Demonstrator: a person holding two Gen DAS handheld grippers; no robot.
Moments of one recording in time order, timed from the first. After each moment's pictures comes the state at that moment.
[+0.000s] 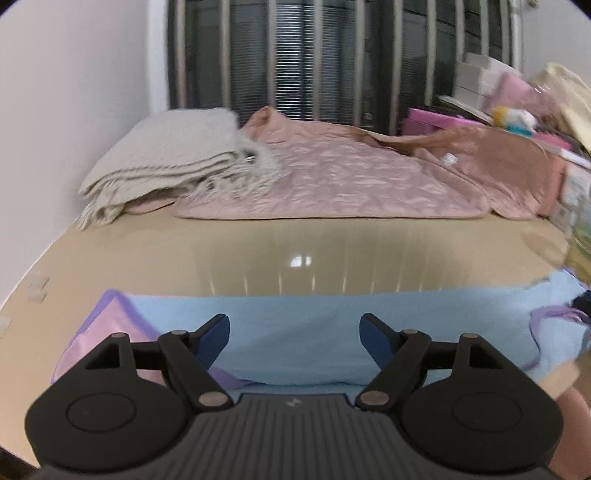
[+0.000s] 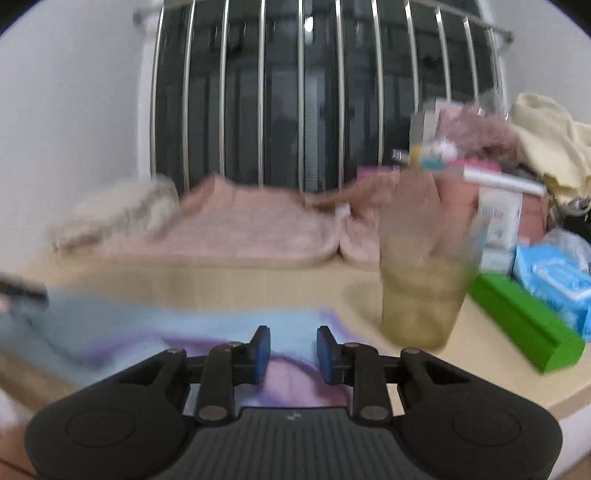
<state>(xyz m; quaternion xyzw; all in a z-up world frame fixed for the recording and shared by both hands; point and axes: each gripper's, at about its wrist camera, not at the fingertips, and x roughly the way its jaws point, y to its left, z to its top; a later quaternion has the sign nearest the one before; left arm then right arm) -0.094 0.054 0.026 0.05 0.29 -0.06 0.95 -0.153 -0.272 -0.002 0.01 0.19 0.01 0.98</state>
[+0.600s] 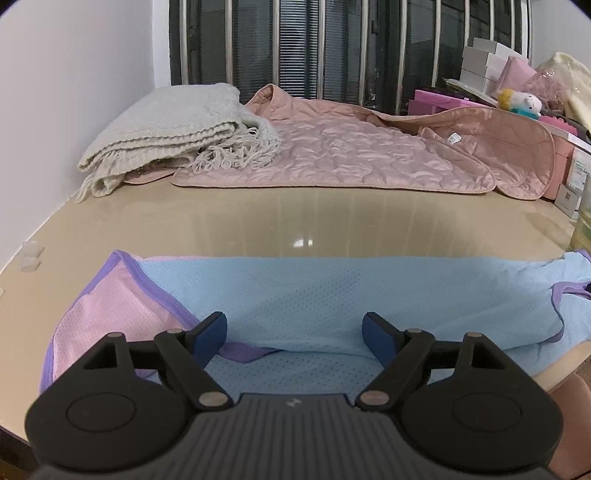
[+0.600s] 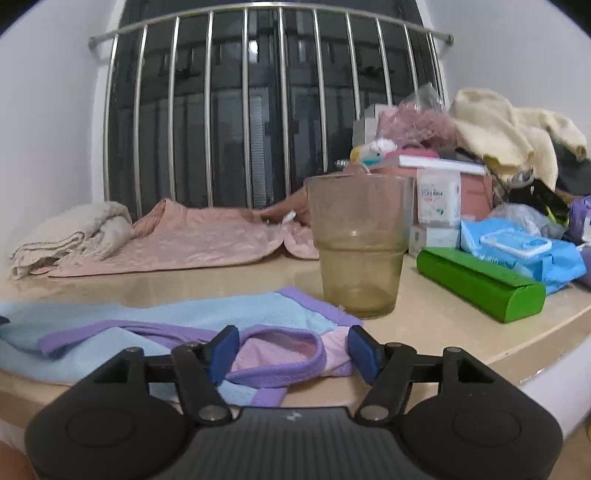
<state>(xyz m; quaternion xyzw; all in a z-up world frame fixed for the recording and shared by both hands) -0.097 0.056 0.007 0.02 0.32 -0.04 0.95 -0.175 -0.283 -0.037 0.03 0.13 -0.05 0.99</state>
